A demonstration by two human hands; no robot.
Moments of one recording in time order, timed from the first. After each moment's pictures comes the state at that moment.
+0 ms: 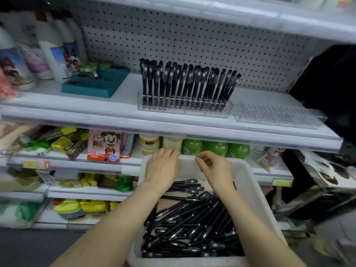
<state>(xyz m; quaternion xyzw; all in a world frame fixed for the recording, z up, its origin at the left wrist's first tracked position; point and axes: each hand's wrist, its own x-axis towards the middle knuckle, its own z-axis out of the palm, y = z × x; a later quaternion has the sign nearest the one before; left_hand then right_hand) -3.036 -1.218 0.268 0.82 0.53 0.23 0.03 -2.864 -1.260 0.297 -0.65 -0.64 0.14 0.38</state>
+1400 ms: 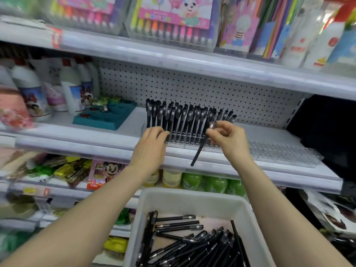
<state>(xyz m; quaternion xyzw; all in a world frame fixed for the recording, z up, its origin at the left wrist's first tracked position) -3.071 -1.149 0.382 0.78 0.52 0.34 -0.07 -2.848 -1.186 0.453 -0.57 -0.58 0.23 0.53</state>
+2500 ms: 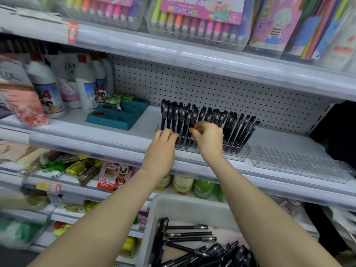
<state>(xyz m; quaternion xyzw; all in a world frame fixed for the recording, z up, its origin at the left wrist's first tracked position) -3.077 -1.125 0.370 0.77 0.55 0.32 -0.06 -2.932 -1.106 0.425 -0.63 -0.64 0.10 0.43</state>
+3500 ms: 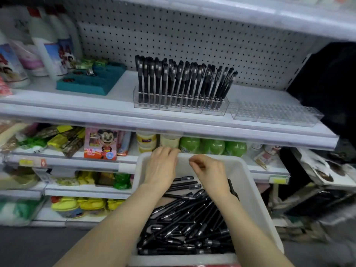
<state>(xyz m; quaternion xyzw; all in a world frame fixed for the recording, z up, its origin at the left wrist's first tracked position) -3.026 -1.223 0.259 0.79 0.53 0.32 0.00 -2.865 -1.268 0.285 -0.63 -0.68 0.11 0.36</state>
